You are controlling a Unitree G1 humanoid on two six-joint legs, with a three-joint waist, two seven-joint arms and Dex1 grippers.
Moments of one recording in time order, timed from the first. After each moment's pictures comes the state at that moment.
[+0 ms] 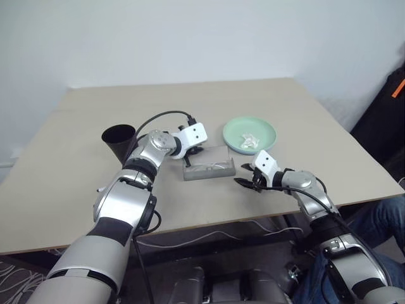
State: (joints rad) left arm -1.17 0.32 -0.20 1.35 0.33 -0.16 -0.71; right arm -0.55 -0.34 0.23 0.41 -0.02 0.14 0.83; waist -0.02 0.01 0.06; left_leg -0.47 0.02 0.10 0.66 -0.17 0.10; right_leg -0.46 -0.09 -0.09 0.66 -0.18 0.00
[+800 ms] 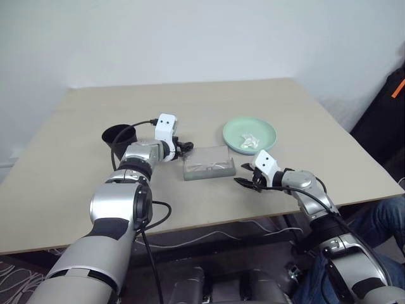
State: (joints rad) left arm -1.15 0.31 0.19 1.36 0.01 0.32 -0.54; right arm -0.55 -0.34 0.23 0.41 -0.02 0.13 0.83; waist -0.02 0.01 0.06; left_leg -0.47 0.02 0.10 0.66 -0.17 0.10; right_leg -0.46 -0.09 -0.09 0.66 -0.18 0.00
